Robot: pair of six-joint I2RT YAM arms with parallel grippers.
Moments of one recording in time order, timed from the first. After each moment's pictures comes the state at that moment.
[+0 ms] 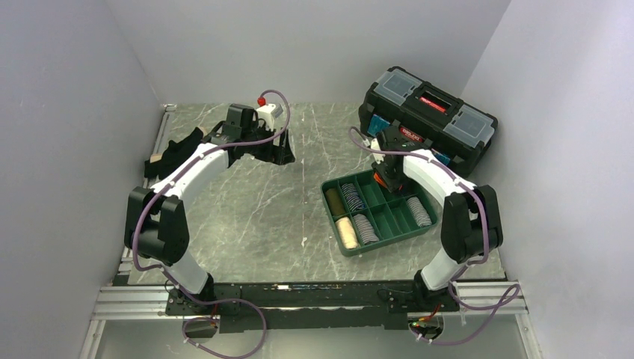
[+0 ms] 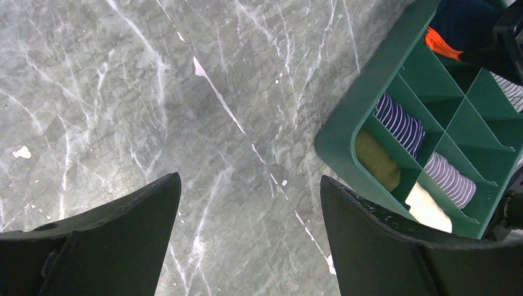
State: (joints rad) left arm -0.33 1.63 1.30 -0.37 0.45 -0.10; right arm 0.29 1.62 1.17 -0.76 0.23 -0.28
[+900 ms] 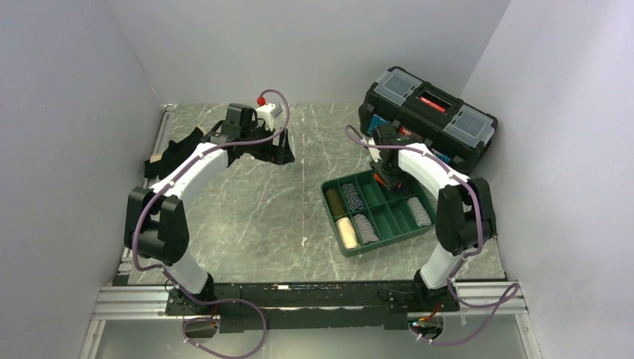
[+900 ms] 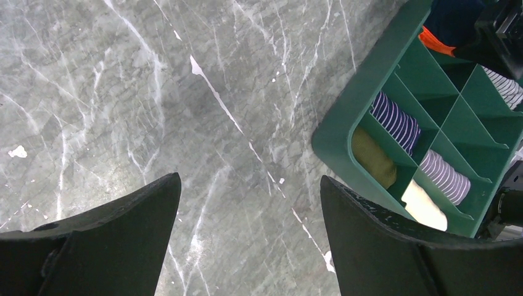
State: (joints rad) left arm -0.32 1.63 1.31 -0.38 0.46 -0.10; right arm 0.30 1.70 1.26 -0.84 0.26 -0.27
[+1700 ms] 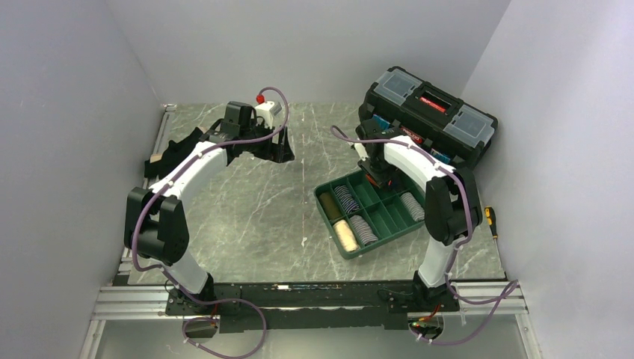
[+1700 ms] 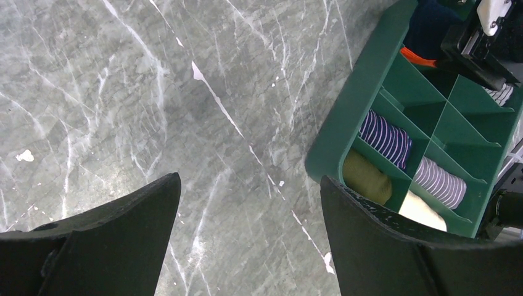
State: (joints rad) left arm -0.32 1.63 1.33 -0.39 0.47 -0.10; right arm 0.39 1.81 1.40 -0.95 0.26 -0.27
